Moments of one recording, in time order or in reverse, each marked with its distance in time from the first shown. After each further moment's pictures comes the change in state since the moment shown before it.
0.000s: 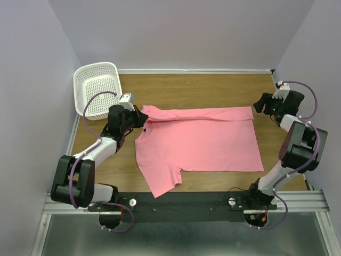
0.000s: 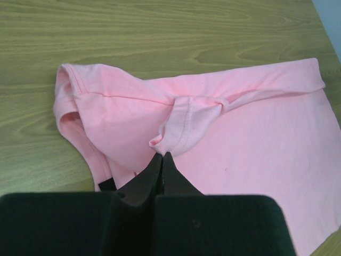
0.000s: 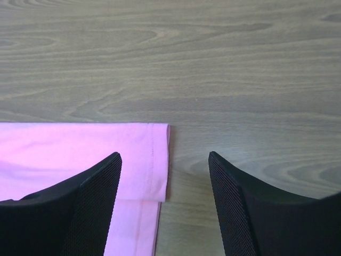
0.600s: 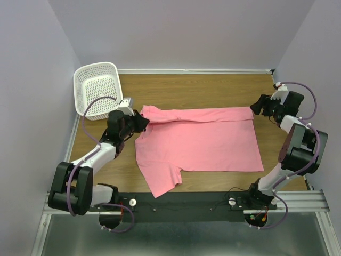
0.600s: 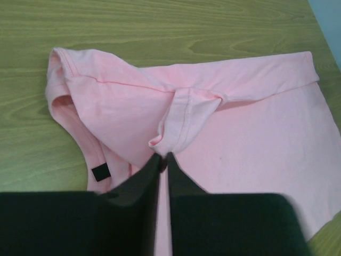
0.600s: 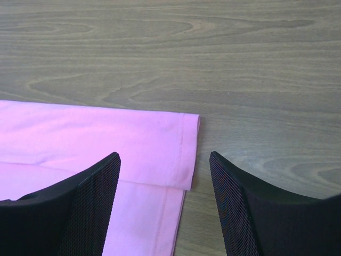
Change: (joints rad) left arm -0.017 -0.059 -0.066 0.013 0.000 -0.024; right arm -0.009 -0.060 -0.026 -0.055 -0.111 -0.016
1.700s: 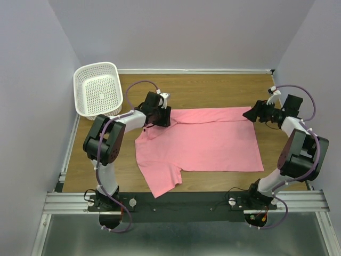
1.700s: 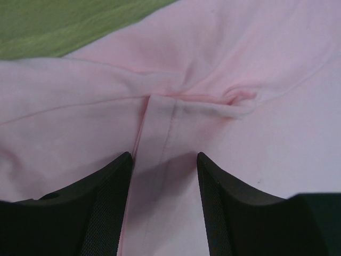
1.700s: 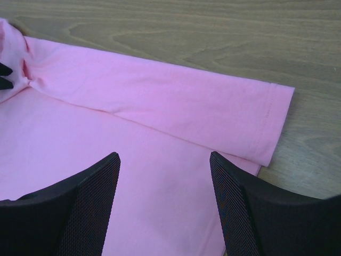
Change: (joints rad) left arm -0.216 0.613 0.608 -0.486 -0.100 0.237; right arm 0.000 -0.086 -0.021 -0.255 -0.249 -0.100
